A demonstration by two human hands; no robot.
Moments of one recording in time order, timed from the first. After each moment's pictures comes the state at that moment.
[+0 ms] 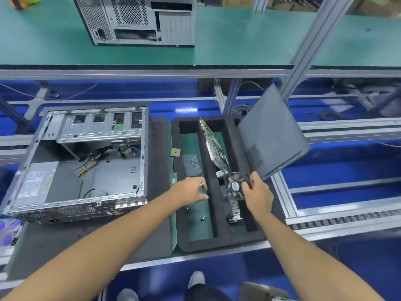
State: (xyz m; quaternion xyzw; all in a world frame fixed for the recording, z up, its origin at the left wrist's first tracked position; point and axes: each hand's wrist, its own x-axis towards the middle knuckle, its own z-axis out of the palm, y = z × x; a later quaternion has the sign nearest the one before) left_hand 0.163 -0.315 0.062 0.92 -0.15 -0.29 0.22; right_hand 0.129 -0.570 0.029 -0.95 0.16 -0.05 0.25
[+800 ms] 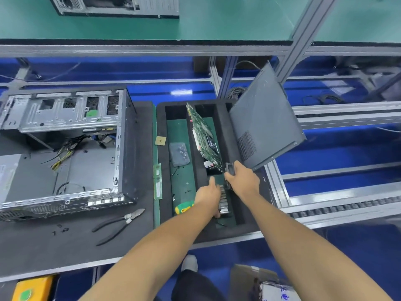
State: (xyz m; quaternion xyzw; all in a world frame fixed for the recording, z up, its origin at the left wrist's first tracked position) left_hand 0.140 -0.452 -0.012 0.94 -0.18 -0.28 -0.02; right_hand 0.171 -0.588 0.000 -0.97 0.13 0.09 0.19
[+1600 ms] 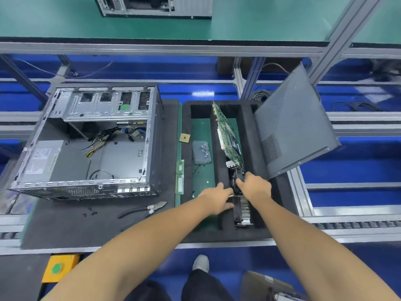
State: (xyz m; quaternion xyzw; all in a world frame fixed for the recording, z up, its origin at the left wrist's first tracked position) left_hand 0.135 -0.390 -0.007 0.92 -0.21 -0.30 0.13; right_hand 0.173 -0.559 -0.023 -0.98 0.07 0.19 0.05
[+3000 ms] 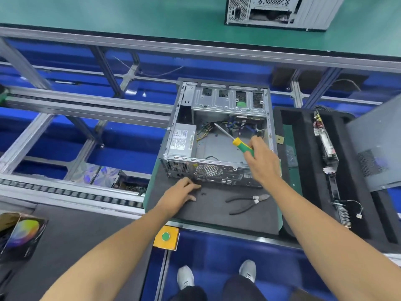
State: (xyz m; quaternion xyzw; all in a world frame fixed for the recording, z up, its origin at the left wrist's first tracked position) left_hand -0.014 0.059 -0.018 0.95 -0.07 -0.09 0.28; right_hand 0.123 -0.210 0.077 -0.96 -0.14 -0.04 0.24
